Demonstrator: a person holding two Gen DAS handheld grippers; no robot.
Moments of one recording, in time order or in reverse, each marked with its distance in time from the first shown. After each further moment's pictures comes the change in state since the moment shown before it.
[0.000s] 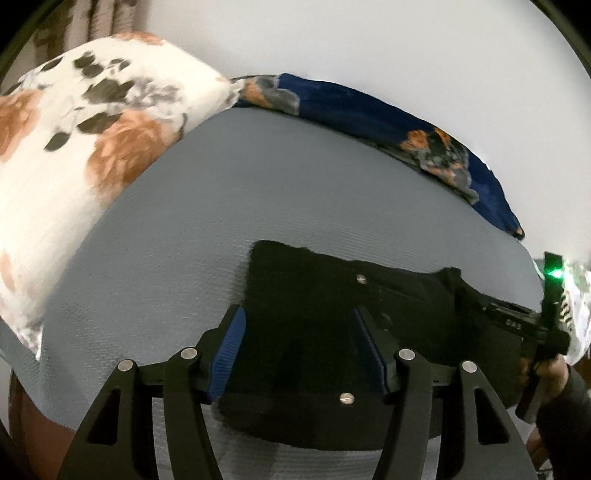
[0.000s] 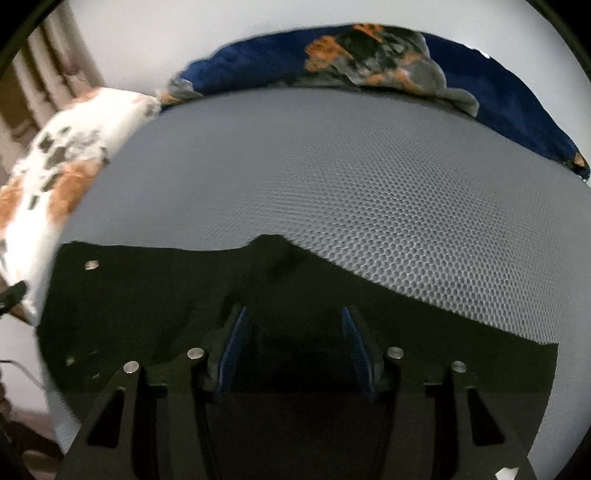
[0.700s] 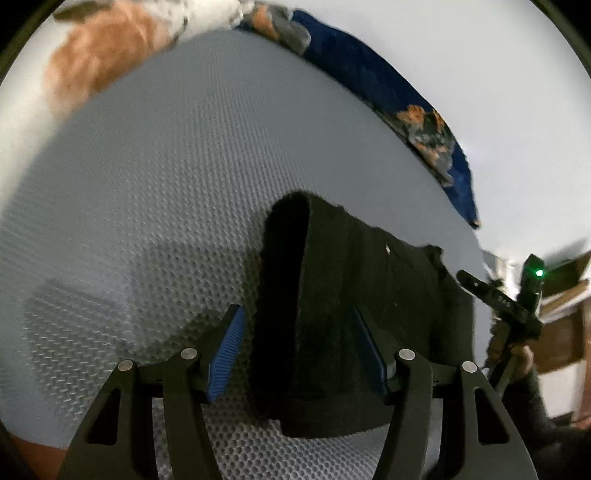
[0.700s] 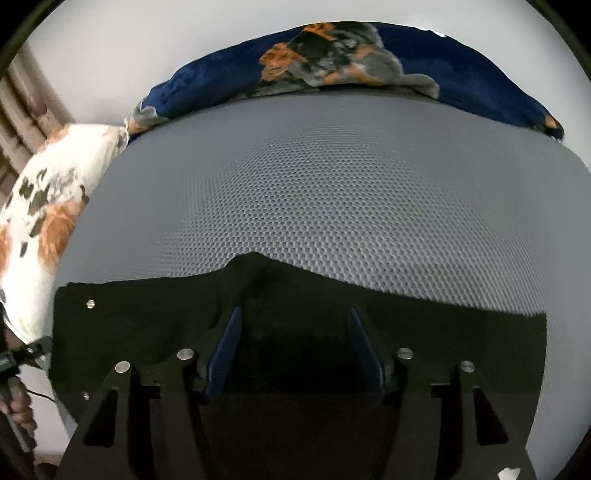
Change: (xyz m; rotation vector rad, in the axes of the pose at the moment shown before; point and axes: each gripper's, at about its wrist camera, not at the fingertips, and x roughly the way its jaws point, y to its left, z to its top) left arm 0.052 0.077 0.004 -0.121 0.282 -0.338; right arm -0.034 -0.018 -0.004 0.178 -0.023 0.005
